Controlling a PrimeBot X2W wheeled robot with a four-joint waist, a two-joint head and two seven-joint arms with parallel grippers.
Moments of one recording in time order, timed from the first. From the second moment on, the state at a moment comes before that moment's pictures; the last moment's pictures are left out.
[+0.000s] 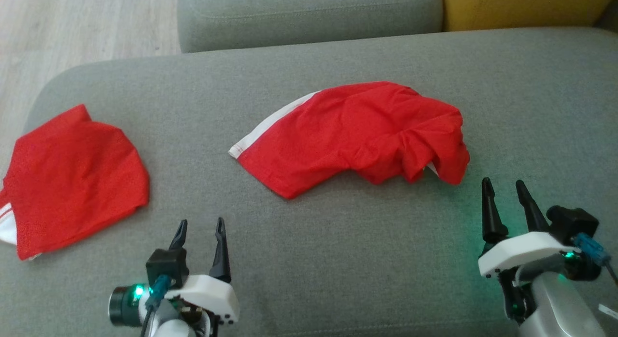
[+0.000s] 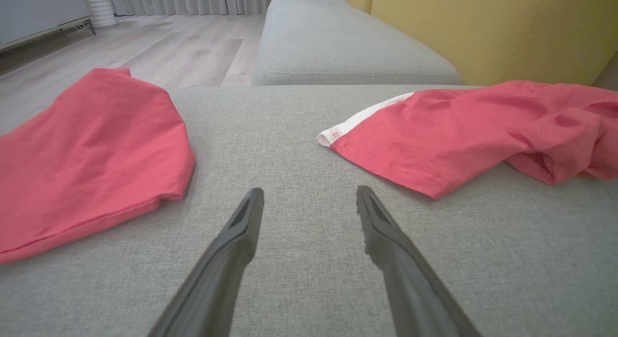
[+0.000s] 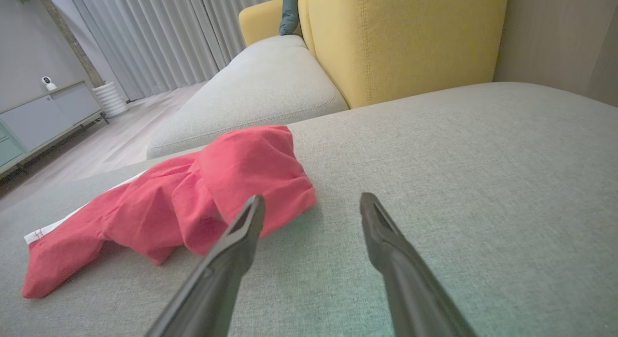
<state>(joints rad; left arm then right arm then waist) -0.04 0.05 -0.30 0.37 -0.18 0.19 -0.26 -0.23 -0.11 0.03 0.62 0.29 0.12 -0.25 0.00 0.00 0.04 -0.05</state>
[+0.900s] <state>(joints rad) -0.23 0.05 -0.53 0.35 -0.26 0.21 -0.26 -1.01 -0.45 0.67 0.90 0.42 0.12 0.12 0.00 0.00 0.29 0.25</state>
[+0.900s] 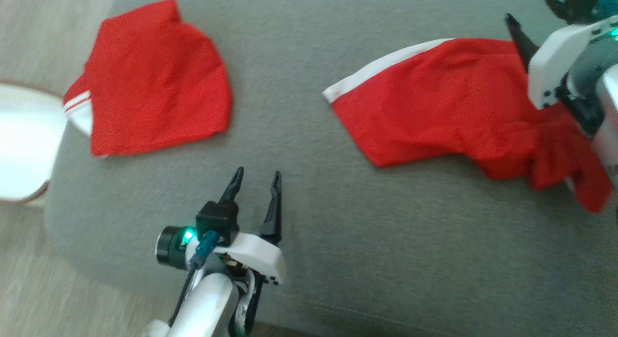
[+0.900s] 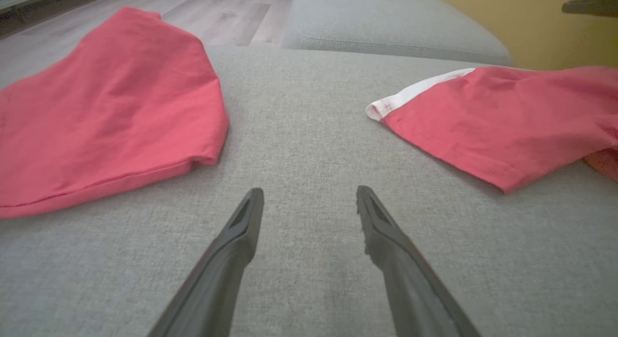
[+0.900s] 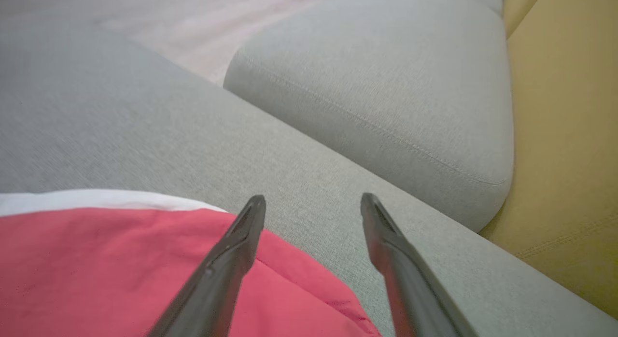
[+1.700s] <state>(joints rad) -0.26 0.04 -0.58 0.30 -0.29 0.24 -0.26 -1.09 -0.56 0.93 1.04 0.72 0.12 0.34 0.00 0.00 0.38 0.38</state>
